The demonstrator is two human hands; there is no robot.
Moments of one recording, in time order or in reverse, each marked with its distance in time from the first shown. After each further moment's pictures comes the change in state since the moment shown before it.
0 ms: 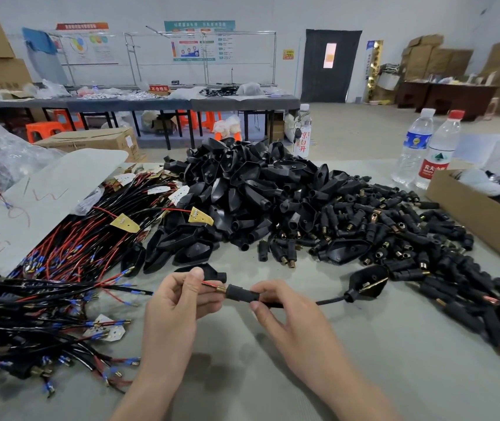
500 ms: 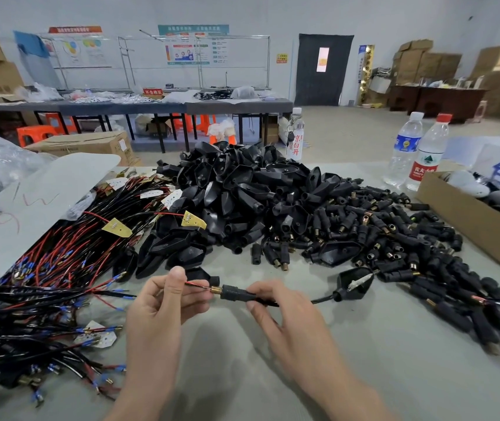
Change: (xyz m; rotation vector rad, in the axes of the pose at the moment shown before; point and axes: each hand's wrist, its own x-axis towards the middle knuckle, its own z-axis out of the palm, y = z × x) left_hand -0.005 0.010 0.002 -0.093 0.085 0.065; right_hand -0.002 -0.002 -0.002 -0.080 0.077 -0.080
